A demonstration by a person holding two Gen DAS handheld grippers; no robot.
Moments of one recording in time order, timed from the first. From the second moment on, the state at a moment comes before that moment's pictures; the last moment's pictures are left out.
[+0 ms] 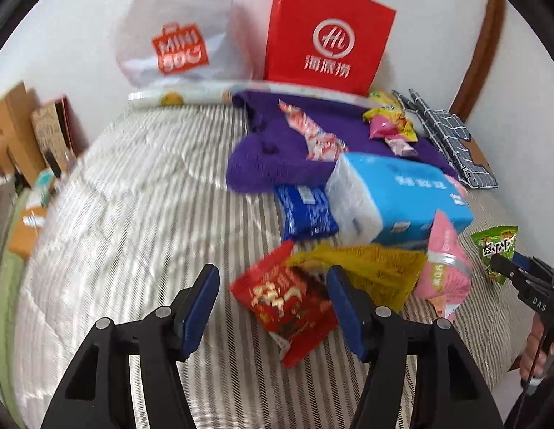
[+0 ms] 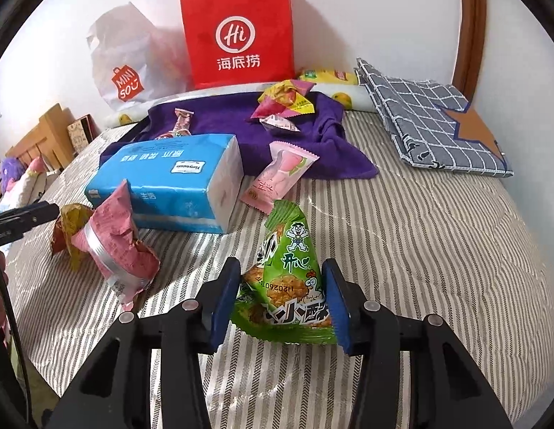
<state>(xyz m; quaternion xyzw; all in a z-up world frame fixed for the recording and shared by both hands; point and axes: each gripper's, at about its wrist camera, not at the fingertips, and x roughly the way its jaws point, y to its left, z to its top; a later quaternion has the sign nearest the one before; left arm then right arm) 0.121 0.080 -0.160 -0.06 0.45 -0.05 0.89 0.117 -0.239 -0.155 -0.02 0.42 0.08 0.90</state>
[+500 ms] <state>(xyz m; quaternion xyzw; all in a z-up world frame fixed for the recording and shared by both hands) 0.125 0.073 -0.180 -0.03 0.45 -0.03 0.89 0.111 -0.238 -0.165 -0.02 0.42 0.08 0.90</state>
